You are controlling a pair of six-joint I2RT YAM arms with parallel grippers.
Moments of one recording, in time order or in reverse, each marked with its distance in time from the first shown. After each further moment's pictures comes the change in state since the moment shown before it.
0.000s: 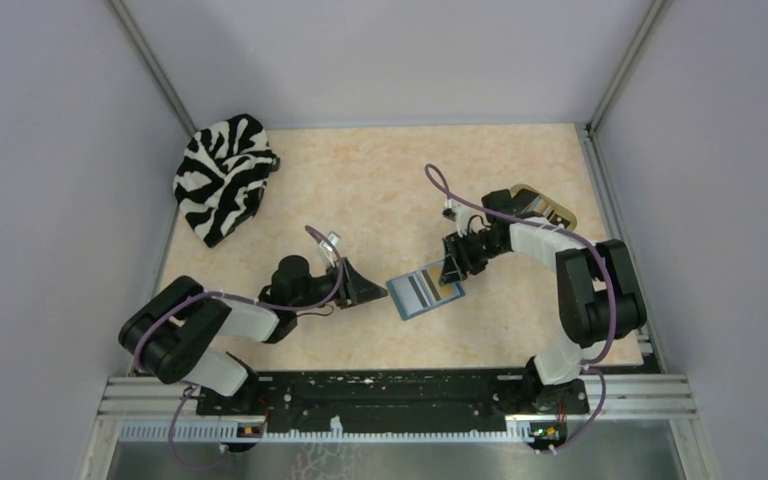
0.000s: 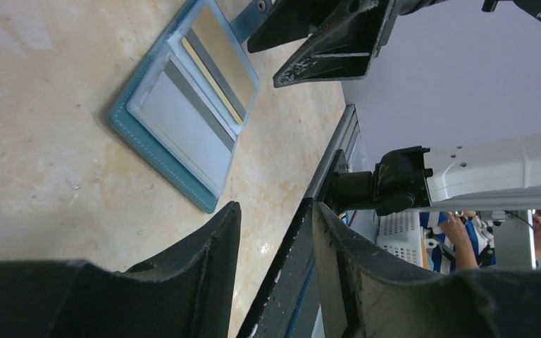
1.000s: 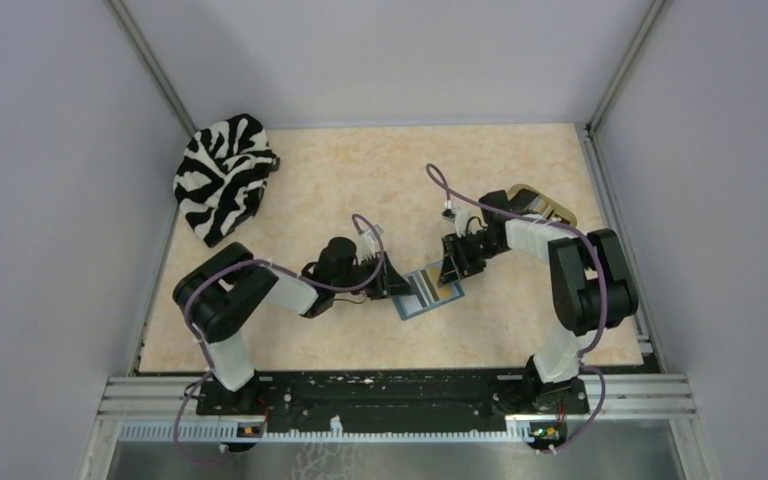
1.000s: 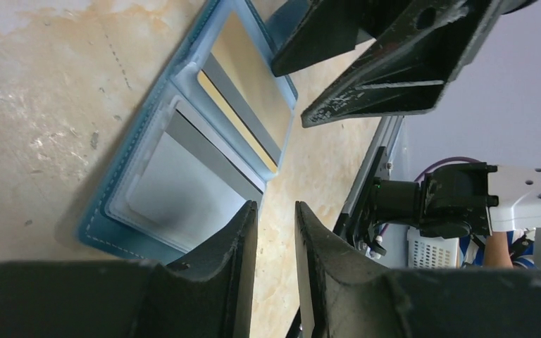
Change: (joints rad) left arm -0.132 0.300 0.325 -0.190 -0.039 0.069; right arm 0.000 0.073 0.020 0.000 0.008 0.064
